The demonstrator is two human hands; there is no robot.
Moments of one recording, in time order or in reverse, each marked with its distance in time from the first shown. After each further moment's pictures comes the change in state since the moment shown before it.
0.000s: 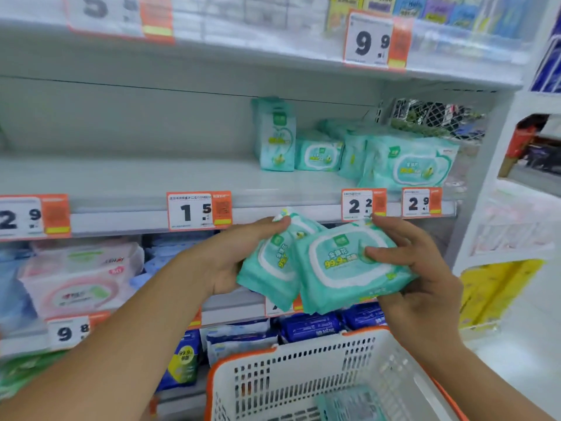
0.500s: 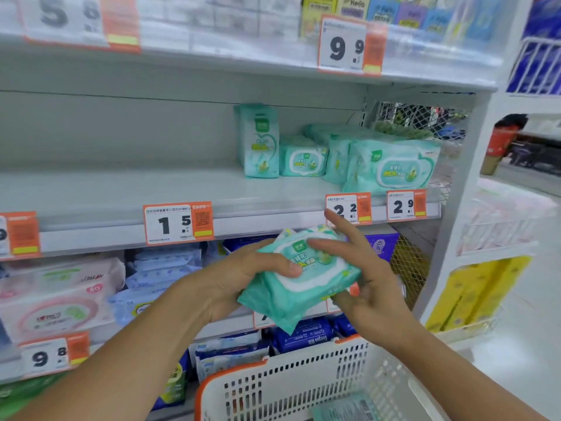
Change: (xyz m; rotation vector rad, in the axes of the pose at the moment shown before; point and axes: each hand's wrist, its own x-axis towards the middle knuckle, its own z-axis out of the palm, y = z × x) left_hand 0.007 -0.014 0.018 0.154 -0.177 0.059; right_hand 0.009 0.010 0.008 0.176 -0.312 0.277
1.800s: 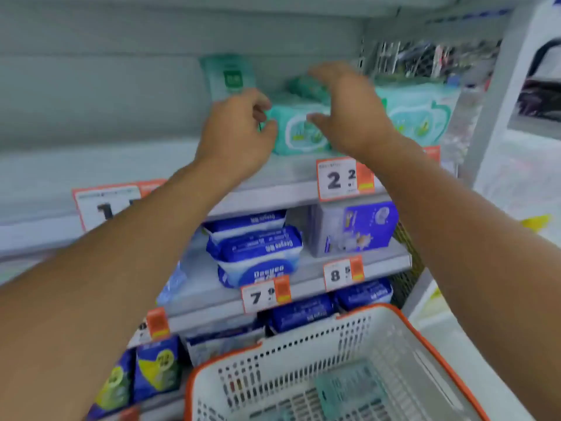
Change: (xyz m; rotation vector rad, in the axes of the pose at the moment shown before) left_hand 0.120 0.085 -0.022 1.035 0.772 0.750; right_hand 0.195 0.057 -0.060 -0.967 0.111 0.014
